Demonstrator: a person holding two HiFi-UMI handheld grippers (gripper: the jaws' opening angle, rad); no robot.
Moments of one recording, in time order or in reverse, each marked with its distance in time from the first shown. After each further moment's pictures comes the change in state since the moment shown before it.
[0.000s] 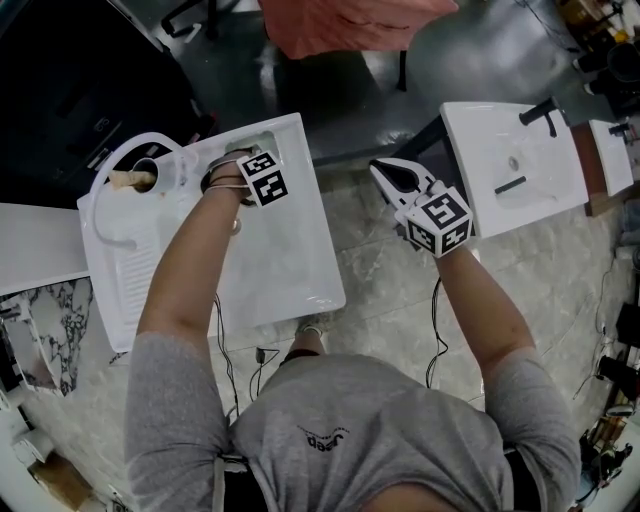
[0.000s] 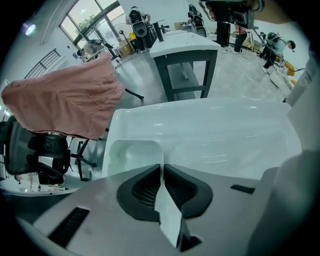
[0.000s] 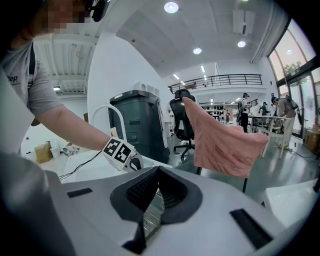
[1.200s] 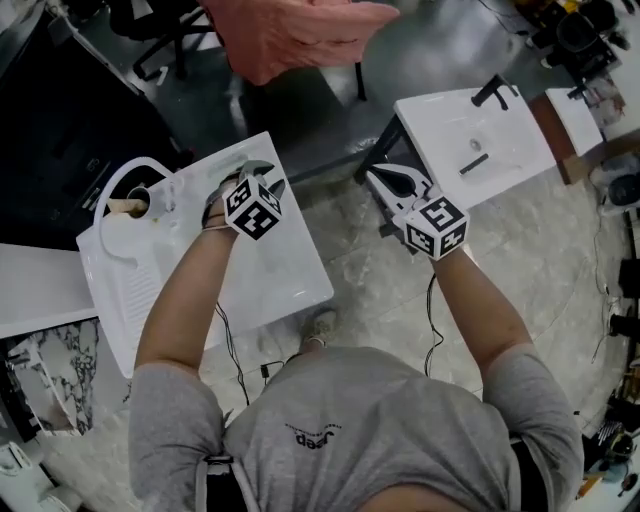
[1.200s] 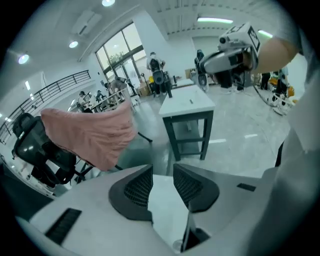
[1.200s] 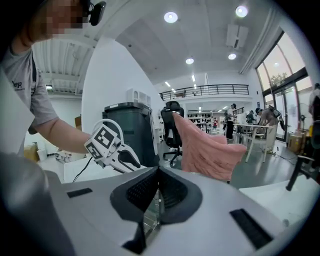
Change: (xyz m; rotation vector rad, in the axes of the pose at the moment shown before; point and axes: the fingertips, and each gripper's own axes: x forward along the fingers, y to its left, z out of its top) left arm -0.134 -0.026 0.089 -0.138 -0.457 0.083; right arm -0.079 0.014 0.029 0.017 -0.064 -0.143
